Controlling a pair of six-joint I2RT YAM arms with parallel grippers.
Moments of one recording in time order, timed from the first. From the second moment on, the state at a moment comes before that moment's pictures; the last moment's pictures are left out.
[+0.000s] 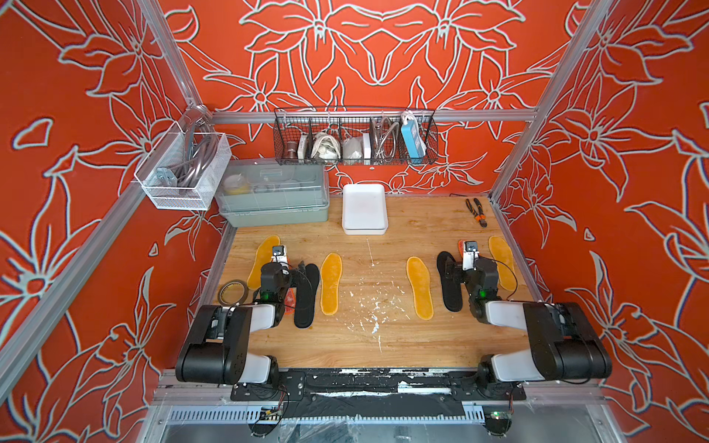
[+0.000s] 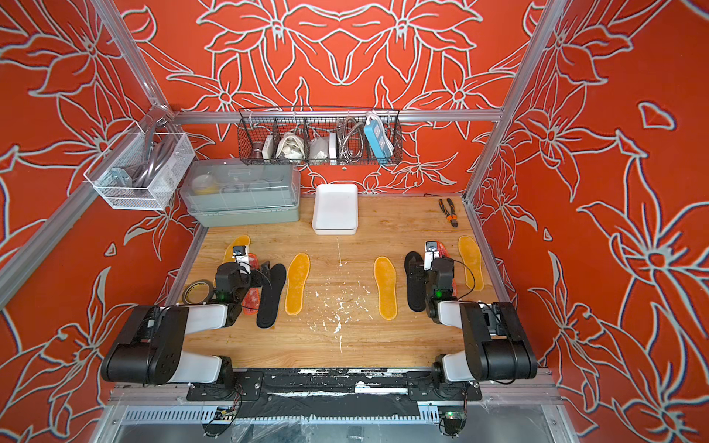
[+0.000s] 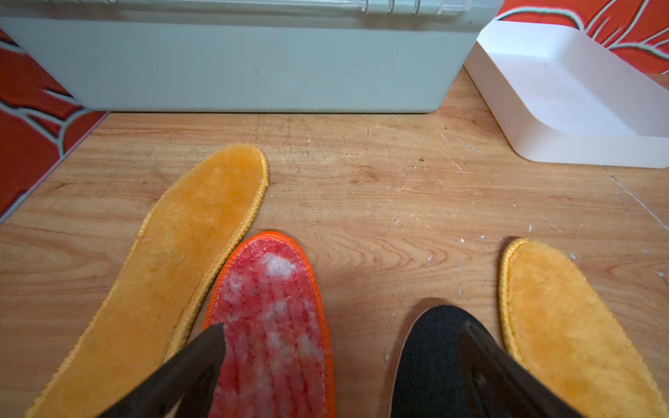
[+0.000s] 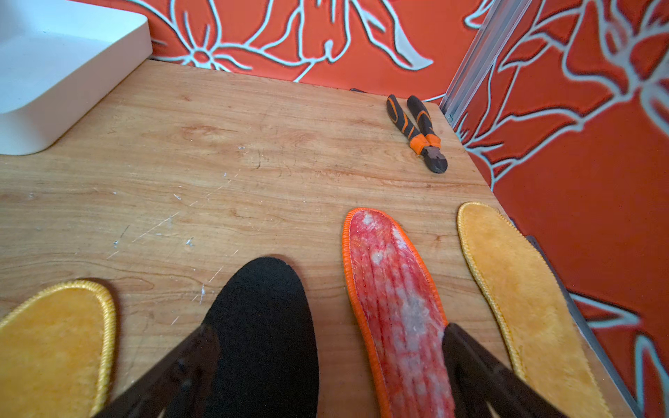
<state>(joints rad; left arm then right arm) 0.01 1.41 0.30 0.67 -0.04 -0.07 0.06 1.42 0.31 0.72 0.13 -0.13</state>
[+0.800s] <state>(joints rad) -0.18 1.29 0.86 0.15 0.14 -0.36 0.19 1.35 0.93 0.10 -0.10 0.29</state>
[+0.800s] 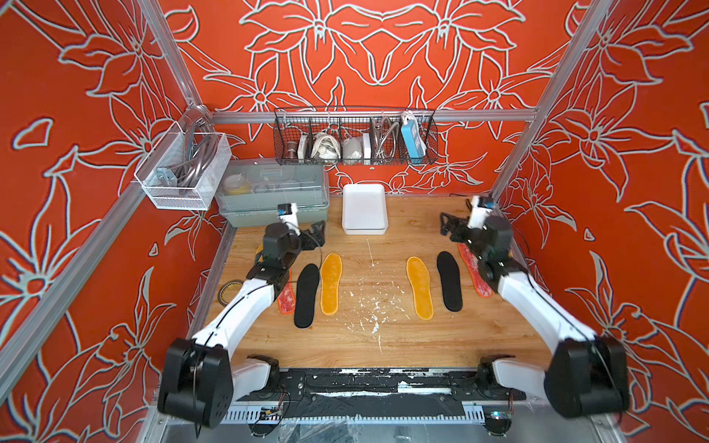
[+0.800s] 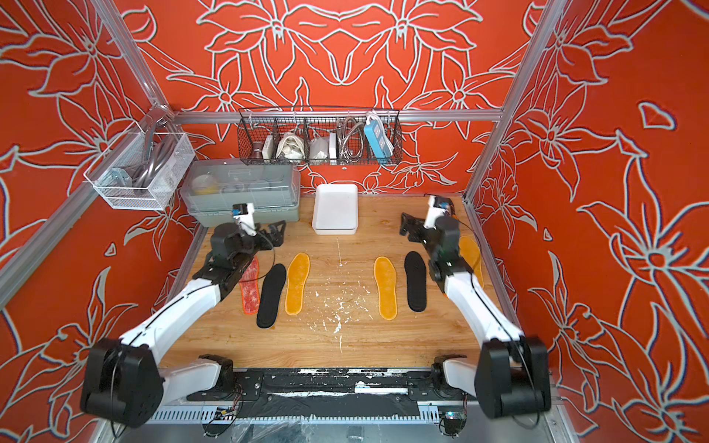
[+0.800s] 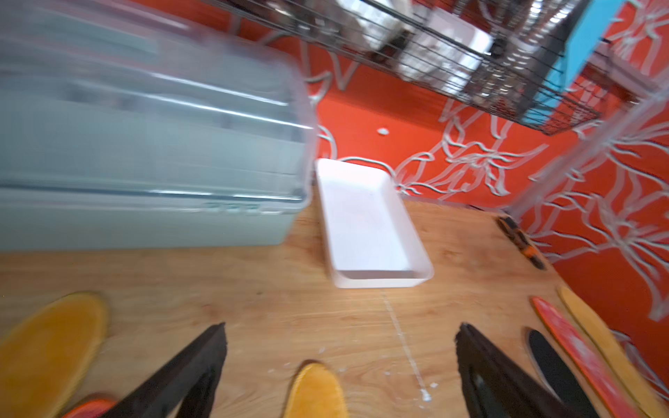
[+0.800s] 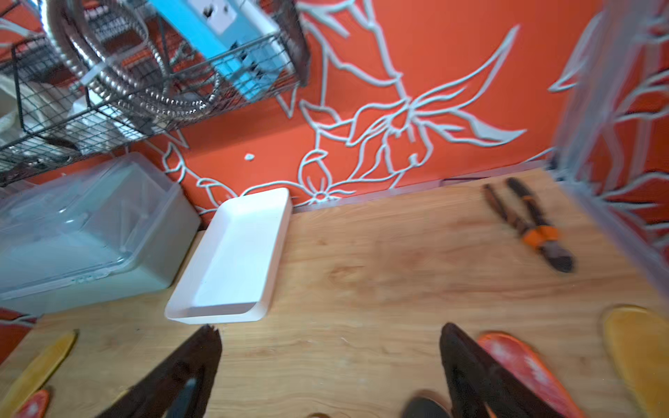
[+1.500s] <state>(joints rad) -0.31 2.15 1.73 -0.43 0.12 -0.36 0.35 2.30 1.96 -0.54 -0.04 0.29</state>
